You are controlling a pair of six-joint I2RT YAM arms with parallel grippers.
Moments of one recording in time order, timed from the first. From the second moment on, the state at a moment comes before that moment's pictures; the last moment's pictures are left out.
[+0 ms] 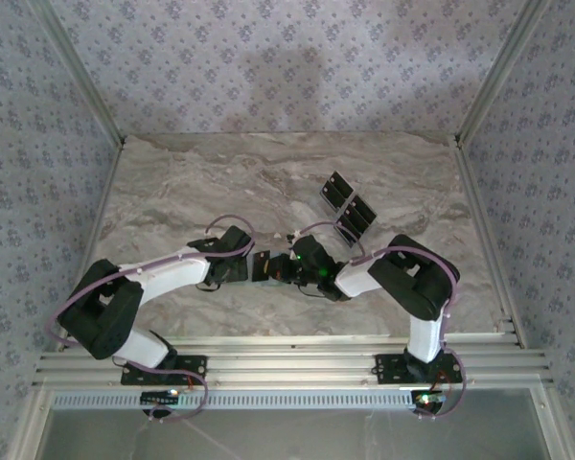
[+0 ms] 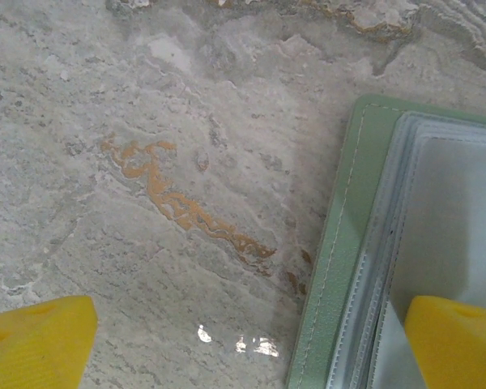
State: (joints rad) left arm -0.68 1.47 0.74 -0.59 -0.38 -0.74; right arm 0.87 1.85 0.69 0.63 -0.25 1.05
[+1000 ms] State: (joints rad) left arm -0.68 1.47 0.74 -0.62 -0.42 -0.81; right arm 0.83 1.86 0.65 0.69 -0.27 1.07
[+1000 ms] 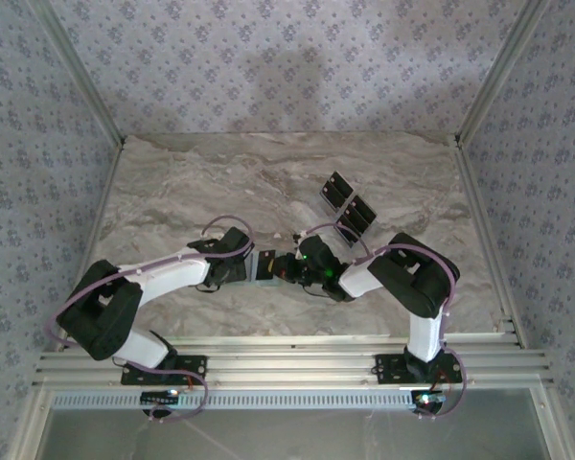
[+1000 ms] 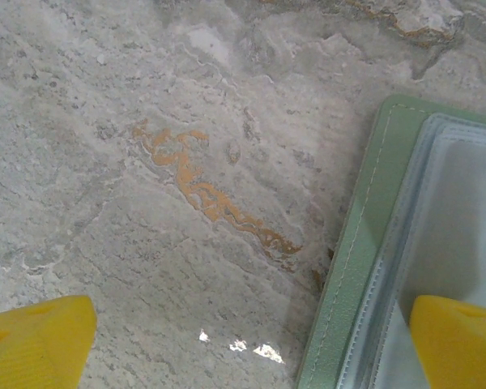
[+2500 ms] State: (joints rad) left arm -0.68 1.47 0.74 -0.62 -0.42 -0.81; right arm 0.81 1.94 0.66 0.85 -0.36 1.15
